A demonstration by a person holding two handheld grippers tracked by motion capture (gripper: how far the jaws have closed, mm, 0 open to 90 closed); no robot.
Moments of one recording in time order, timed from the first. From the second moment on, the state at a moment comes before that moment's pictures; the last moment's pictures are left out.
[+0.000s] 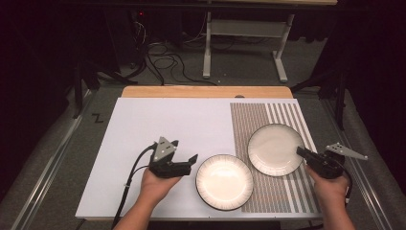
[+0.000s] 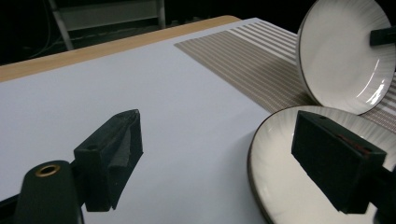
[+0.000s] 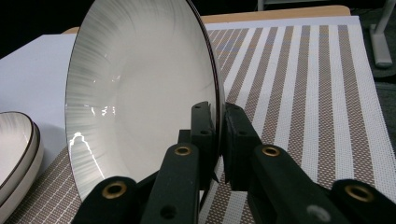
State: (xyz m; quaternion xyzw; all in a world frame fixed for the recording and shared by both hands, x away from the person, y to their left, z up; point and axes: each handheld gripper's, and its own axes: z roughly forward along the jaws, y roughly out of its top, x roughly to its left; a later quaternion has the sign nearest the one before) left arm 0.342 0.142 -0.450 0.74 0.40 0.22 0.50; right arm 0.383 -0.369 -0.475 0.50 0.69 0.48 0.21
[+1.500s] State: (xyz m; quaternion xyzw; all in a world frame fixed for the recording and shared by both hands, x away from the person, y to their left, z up) left arm 0.313 0.217 -0.469 0.71 0.43 0.26 0.49; right arm 0.409 -0.375 -0.496 0.57 0.68 0.43 0.17
